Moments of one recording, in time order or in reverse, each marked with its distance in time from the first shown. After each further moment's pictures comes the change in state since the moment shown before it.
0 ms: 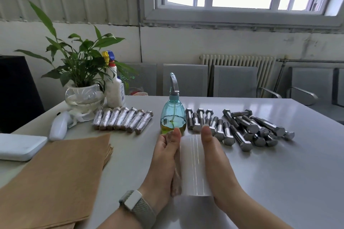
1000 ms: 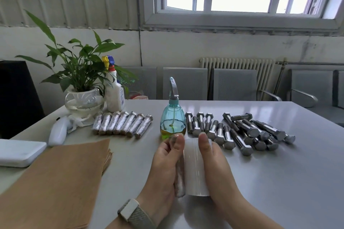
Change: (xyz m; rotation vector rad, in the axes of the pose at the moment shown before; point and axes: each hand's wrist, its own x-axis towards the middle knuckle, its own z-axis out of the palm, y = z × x) left_hand -0.001 0.001 0.007 -0.107 0.025 -0.005; right_hand 0.002 0.003 0.000 -0.014 0.028 -0.073
